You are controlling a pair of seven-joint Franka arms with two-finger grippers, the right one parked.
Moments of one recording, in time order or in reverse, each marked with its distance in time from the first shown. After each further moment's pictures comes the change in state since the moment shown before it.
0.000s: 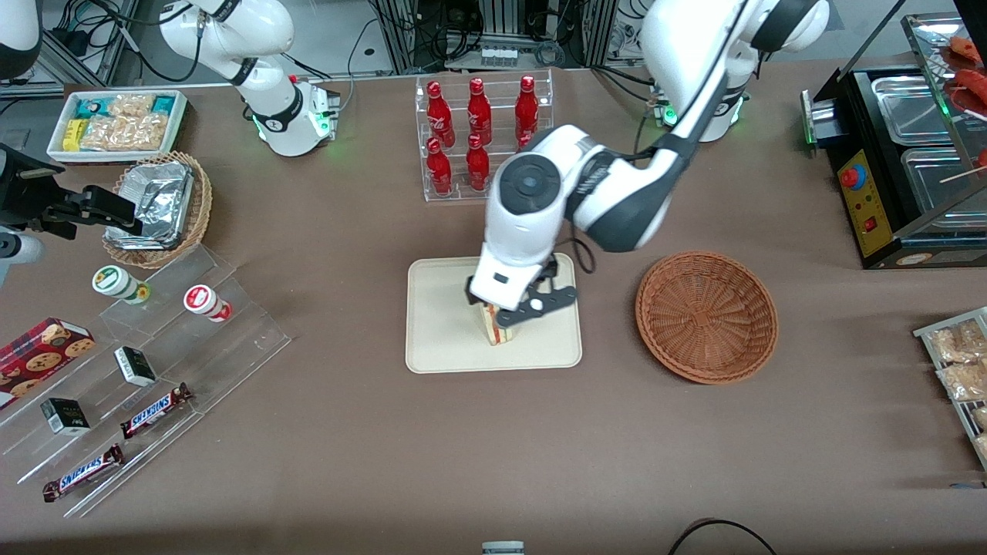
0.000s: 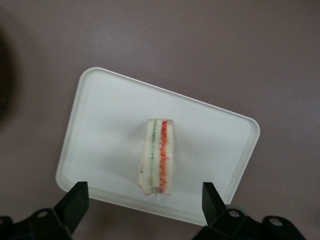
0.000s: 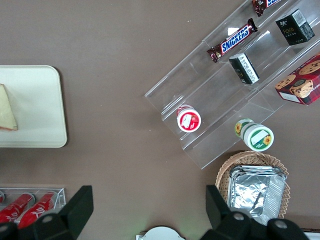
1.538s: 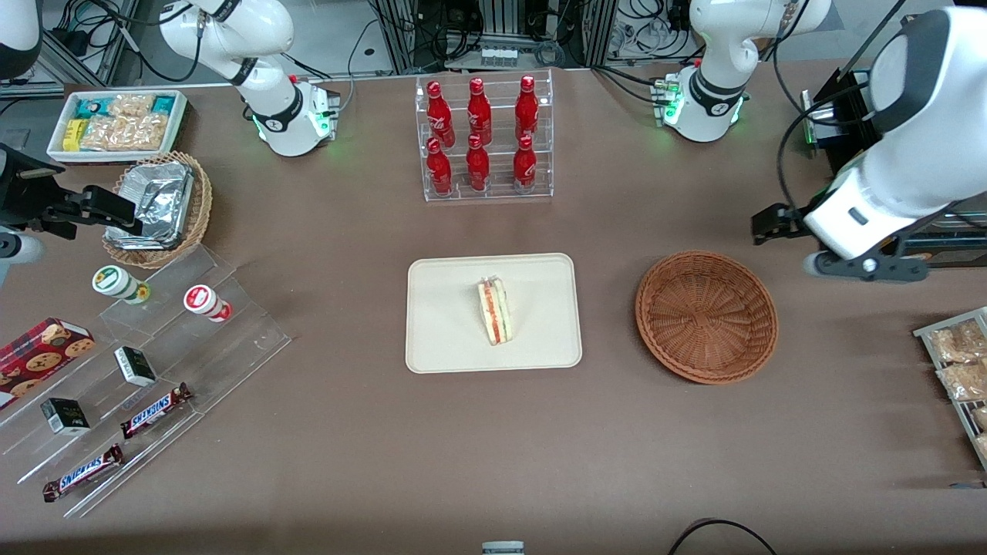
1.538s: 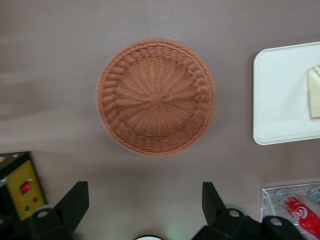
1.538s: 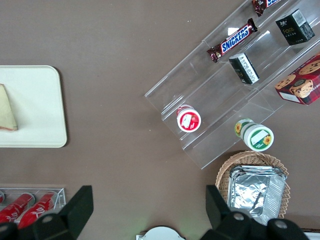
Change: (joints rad) arm 0.561 -0.571 0.012 -0.442 0.005 -0.280 0.983
